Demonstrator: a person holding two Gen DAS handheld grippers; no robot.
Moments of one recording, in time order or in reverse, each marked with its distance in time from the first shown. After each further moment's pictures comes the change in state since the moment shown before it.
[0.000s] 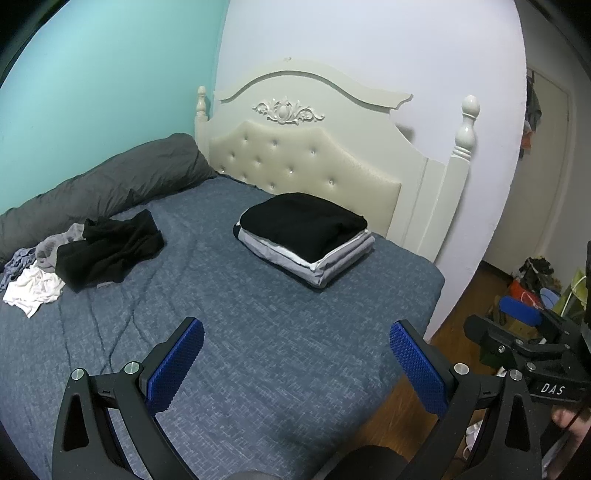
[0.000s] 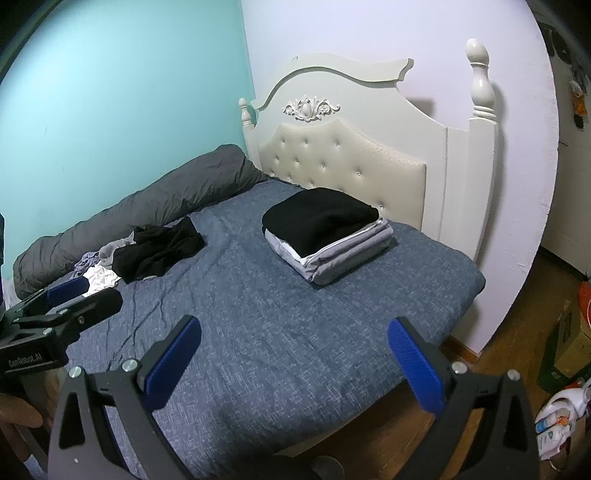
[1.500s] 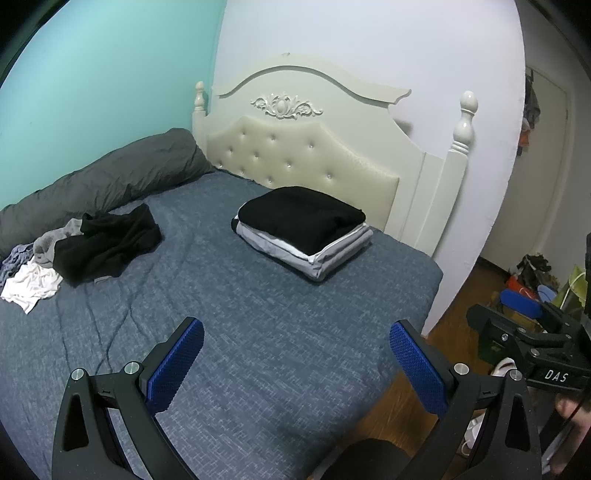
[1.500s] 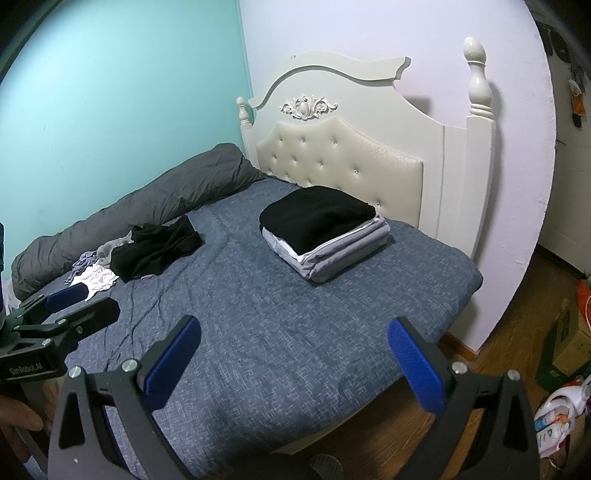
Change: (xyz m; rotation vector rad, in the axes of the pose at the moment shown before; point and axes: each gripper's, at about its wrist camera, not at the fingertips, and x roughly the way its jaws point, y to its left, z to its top) left arm 0.001 0.001 -0.007 -0.005 0.013 -0.013; right arm -0.004 0.000 -0.004 0.004 0.003 -0.012
